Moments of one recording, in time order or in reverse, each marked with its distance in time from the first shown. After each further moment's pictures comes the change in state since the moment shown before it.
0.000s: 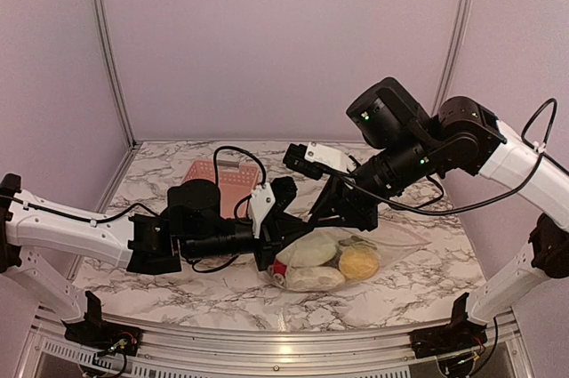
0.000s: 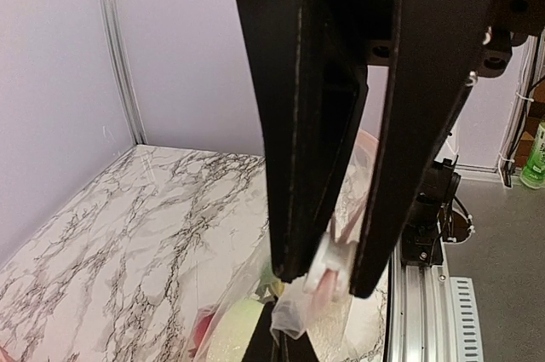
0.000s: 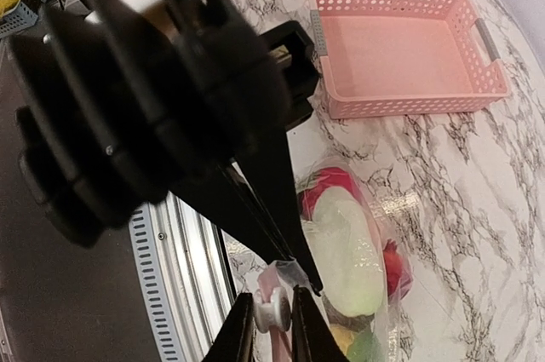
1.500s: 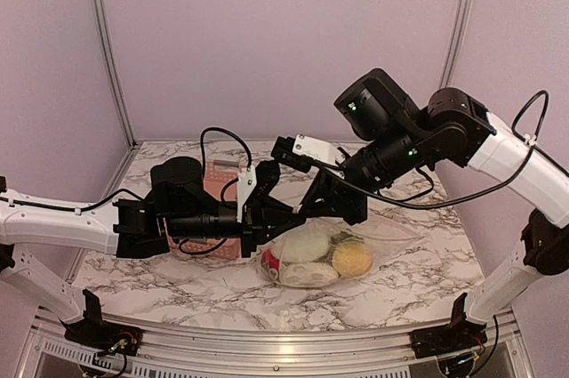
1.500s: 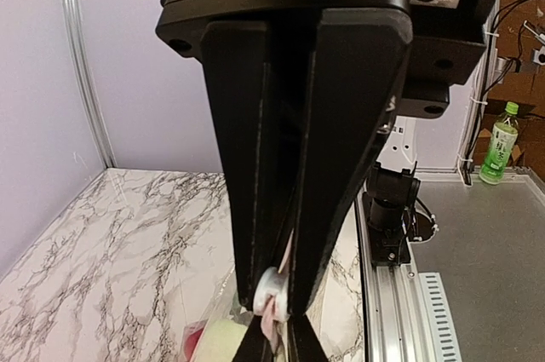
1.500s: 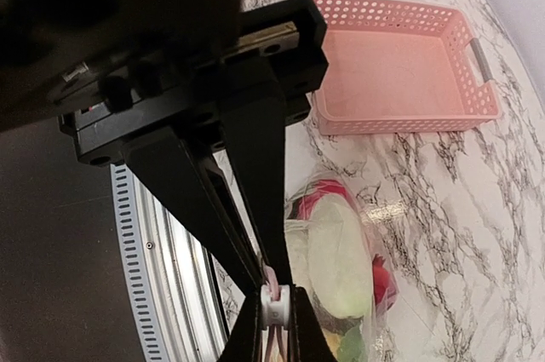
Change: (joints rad) left arm 0.090 -0.077 0.015 -0.062 0.237 0.018; right arm 0.000 0.071 0.091 -0.014 0.017 -0.048
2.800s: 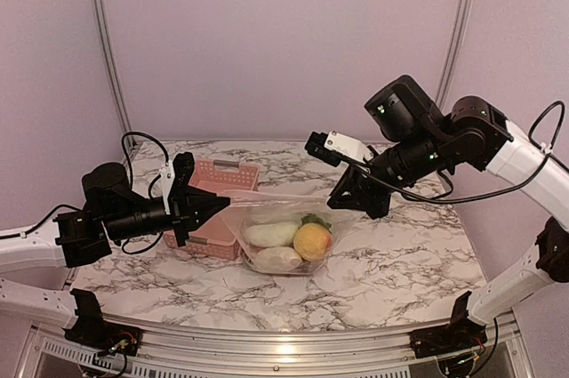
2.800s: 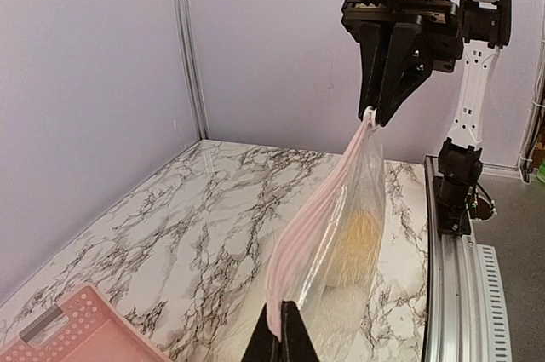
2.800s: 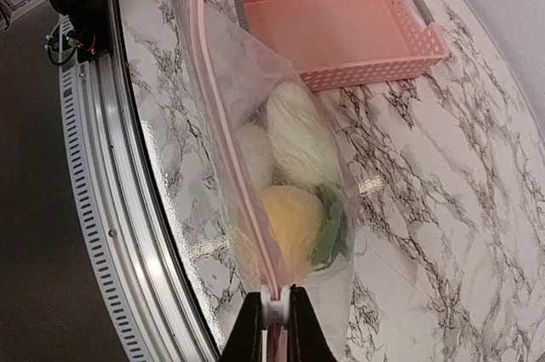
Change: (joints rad) left arm 0.232 -0.439 -0.294 -0.132 -0.029 0.023; right arm -0.112 -0.126 -0.146 0.008 0.080 0.024
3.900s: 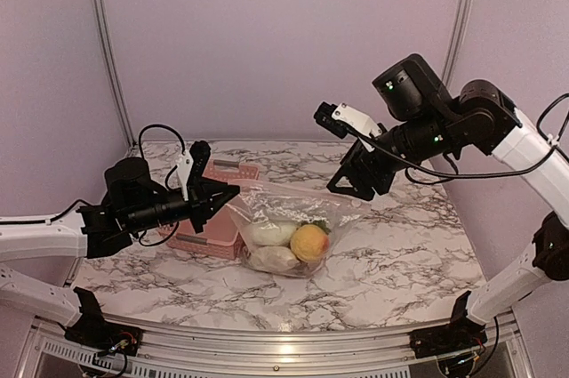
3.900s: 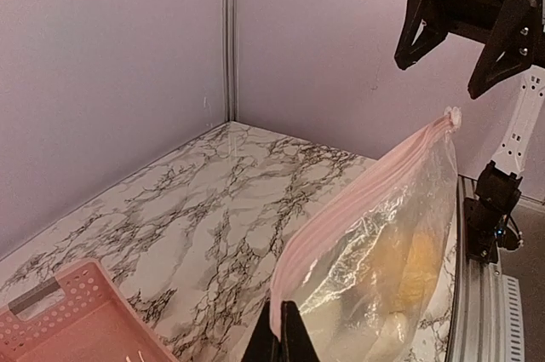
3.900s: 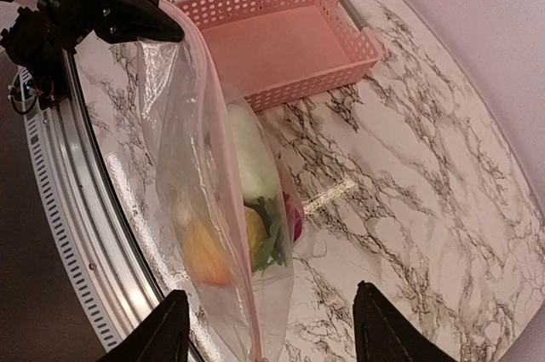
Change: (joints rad) left arm 0.060 0.156 0.003 0.132 -0.035 -0.111; right arm -0.026 0.034 0.119 -0.051 0.100 0.058
